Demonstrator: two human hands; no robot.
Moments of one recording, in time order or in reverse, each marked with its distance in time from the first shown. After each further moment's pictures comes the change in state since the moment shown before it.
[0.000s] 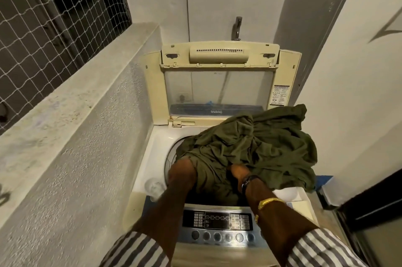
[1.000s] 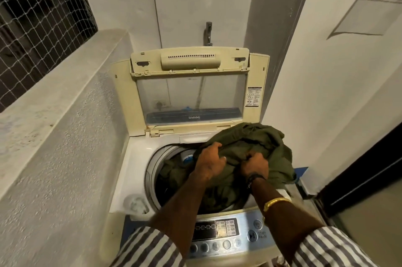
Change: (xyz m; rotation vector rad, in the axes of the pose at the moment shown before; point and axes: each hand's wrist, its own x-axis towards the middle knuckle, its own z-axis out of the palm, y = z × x) left_hand -0.014 0.118 0.020 -0.224 -0.201 0.488; right_hand -0.026 0.007 -0.080 -0.075 0.633 -0.151
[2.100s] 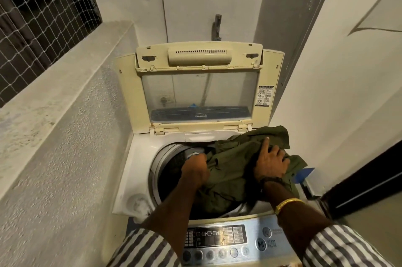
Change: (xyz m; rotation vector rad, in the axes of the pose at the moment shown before) left_hand 0.002 -0.055 -0.021 0.330 -0.014 -0.170; right_hand 0.036 0.012 0.004 -0.723 0.027 -0.219
